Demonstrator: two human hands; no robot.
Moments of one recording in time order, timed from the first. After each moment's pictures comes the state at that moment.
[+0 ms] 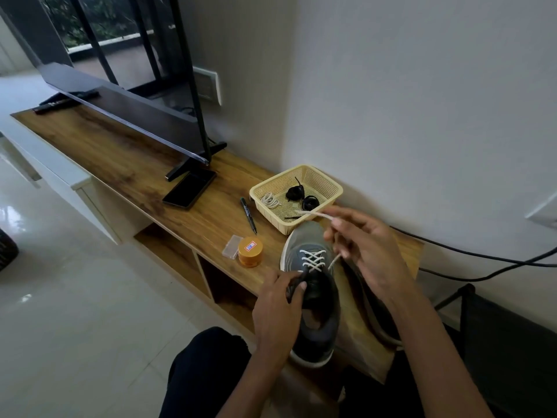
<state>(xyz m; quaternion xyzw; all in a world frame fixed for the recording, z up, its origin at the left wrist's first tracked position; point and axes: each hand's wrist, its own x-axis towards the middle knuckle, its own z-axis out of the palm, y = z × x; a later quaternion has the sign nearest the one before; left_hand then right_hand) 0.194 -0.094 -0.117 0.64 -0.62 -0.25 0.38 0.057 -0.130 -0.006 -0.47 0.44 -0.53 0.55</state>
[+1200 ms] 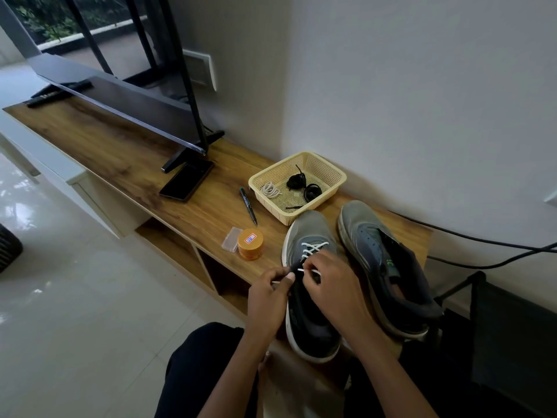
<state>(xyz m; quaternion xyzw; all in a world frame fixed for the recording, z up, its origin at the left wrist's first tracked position) 0.212 -0.110 -0.123 0.63 -0.46 -0.48 0.40 0.091 -0.116 -0.097 -0.74 0.60 -0.30 0.05</state>
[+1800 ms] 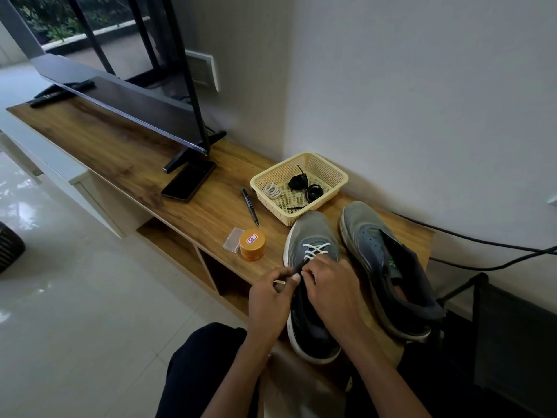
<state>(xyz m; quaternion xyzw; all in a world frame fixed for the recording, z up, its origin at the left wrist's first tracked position) 0.210 -0.108 -0.120 0.63 -0.50 -0.42 0.41 0.098 -0.119 -0.103 -0.74 0.61 -0.28 -0.05</state>
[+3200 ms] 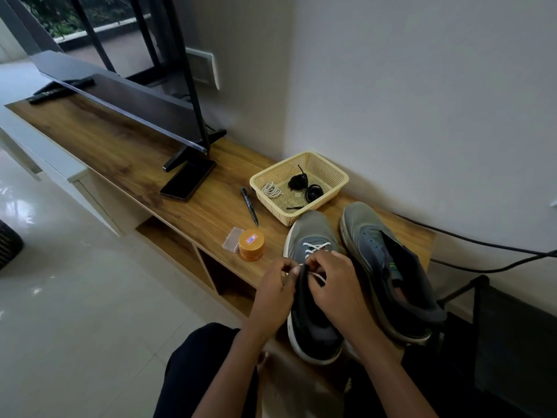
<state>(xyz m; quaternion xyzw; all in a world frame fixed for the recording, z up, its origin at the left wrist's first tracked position) 0.212 -0.122 -0.122 0.56 -0.57 -0.47 0.37 0.088 -0.119 -0.100 -0.73 0.59 -0.33 0.11</state>
